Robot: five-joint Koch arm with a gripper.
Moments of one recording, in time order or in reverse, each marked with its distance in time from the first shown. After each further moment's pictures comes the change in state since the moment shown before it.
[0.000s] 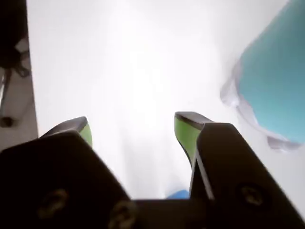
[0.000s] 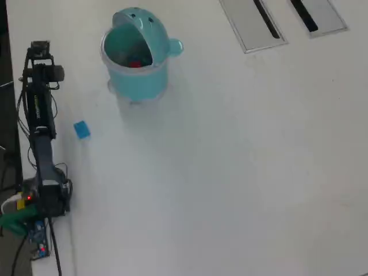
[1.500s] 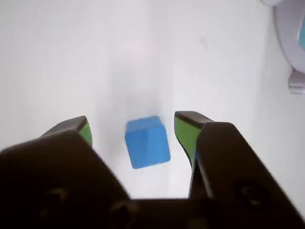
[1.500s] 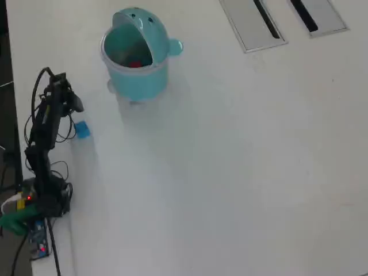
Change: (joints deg) arm 8.2 18.9 57.8 -16.5 -20.2
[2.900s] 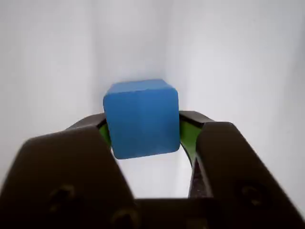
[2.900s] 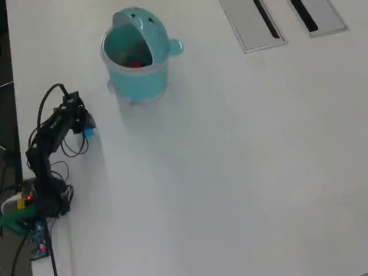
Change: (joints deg) arm 7.1 2.1 19.8 -15.6 -8.9
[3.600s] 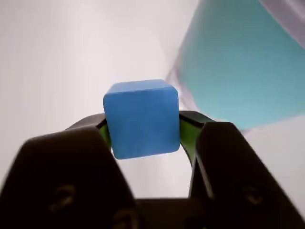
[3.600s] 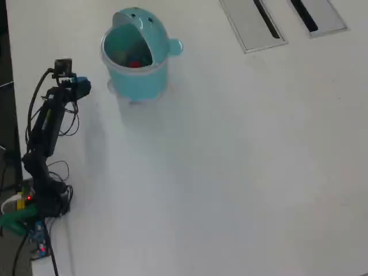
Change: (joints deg) arm -2.0 5.5 -19.9 -10.6 20.0
